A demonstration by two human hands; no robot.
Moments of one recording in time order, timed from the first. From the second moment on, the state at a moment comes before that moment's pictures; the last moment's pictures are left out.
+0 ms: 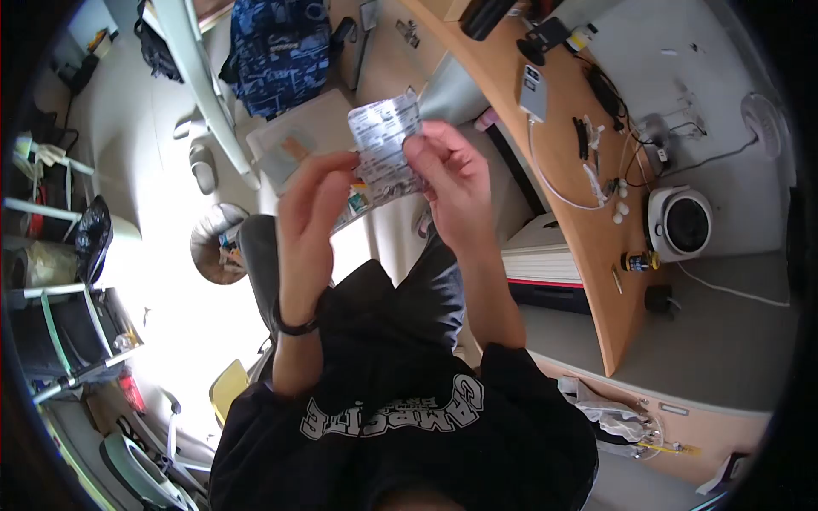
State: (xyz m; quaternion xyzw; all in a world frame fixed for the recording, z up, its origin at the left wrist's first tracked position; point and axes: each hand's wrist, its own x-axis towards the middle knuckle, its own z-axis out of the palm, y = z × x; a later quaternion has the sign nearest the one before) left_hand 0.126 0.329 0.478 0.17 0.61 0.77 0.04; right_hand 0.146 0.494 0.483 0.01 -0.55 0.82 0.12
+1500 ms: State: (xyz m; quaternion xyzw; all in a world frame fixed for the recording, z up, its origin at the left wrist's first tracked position) left_hand 0.108 0.302 0.406 0.09 0.56 0.81 0.14; right_hand 0.151 0.454 0.419 -0.06 -0.57 0.82 0.06
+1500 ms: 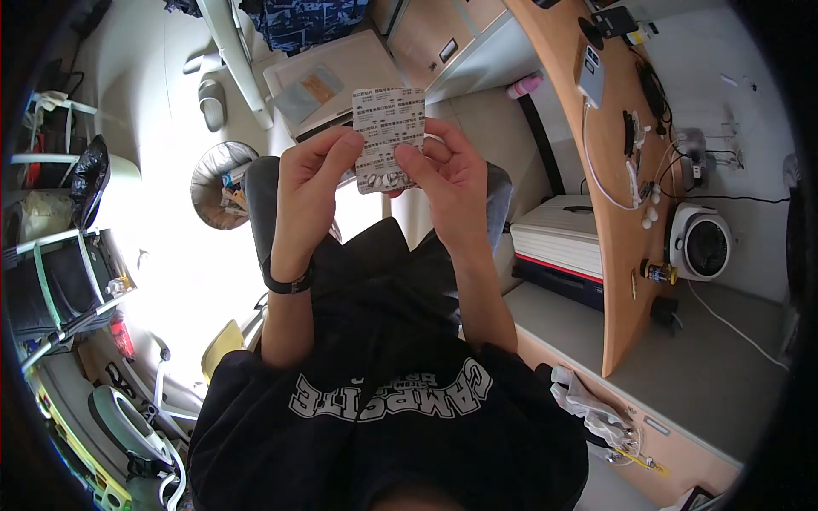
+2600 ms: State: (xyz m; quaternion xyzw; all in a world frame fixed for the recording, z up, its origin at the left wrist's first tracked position) left_hand 0.117 0.294 0.422 0.14 0.64 0.75 0.12; right_hand 0.163 0.461 0.439 -0.01 -0.62 0.77 0.13
